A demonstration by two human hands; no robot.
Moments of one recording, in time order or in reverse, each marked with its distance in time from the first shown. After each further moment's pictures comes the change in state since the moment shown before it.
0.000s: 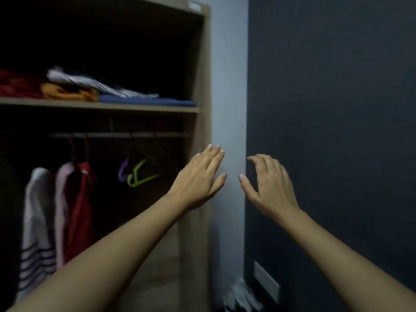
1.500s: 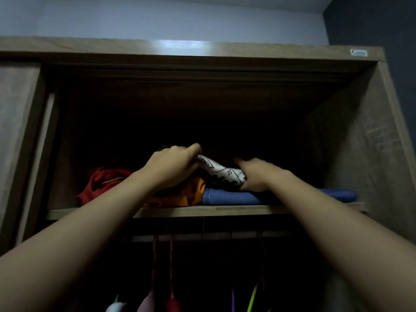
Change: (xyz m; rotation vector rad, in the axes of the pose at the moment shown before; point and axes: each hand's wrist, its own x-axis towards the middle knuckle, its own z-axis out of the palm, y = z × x) left_hand 0.112 -0.417 -0.147 0.493 -0.087 -0.239; right_hand 0.413 -0.230 0.192 0.010 -0.393 -0.281
